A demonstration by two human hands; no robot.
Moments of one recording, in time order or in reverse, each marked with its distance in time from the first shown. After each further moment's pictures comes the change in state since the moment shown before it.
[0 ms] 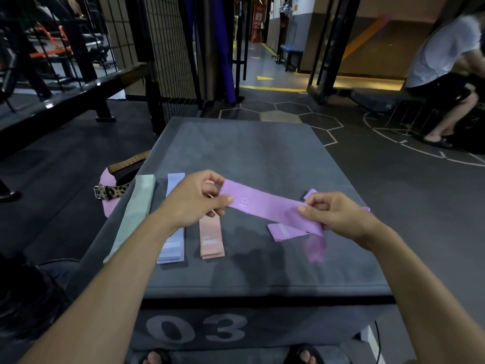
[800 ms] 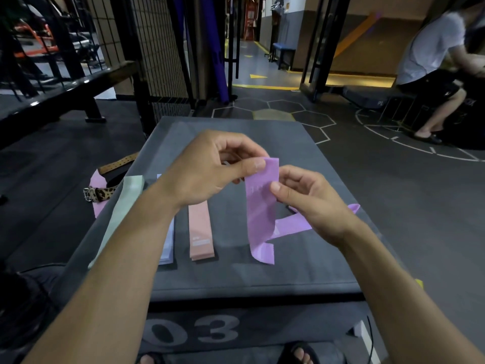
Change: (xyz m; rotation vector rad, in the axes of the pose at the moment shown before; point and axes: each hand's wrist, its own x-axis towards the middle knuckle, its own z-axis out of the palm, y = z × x) left_hand -0.003 0.083 0.019 -0.015 -0.123 0.453; right_hand -0.013 -0.053 0.034 0.306 -0.029 -0.367
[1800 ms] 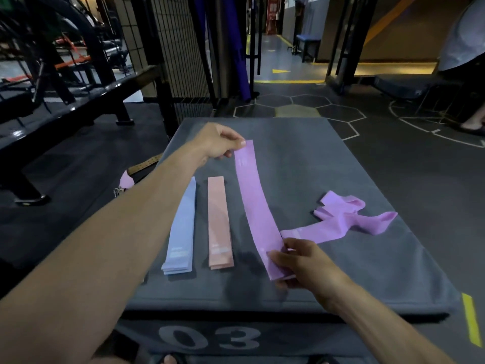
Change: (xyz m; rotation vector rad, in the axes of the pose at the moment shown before) left_hand 0.111 -0.117 -0.059 0.227 0.202 -0.510; right_hand -0.018 0.083 0.048 0.122 0.153 0.630
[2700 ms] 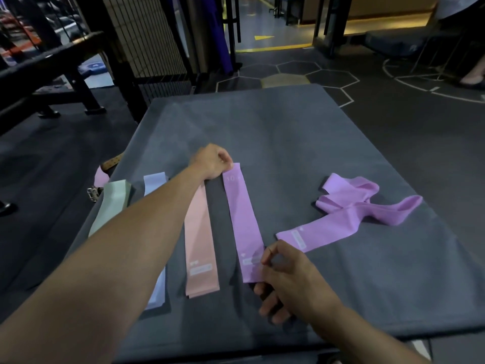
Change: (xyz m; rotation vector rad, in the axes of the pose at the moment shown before) left_hand 0.110 -0.126 0.091 0.457 -0.100 0.028; right_hand 0.046 0.026 0.004 -0.006 0.039 0.125
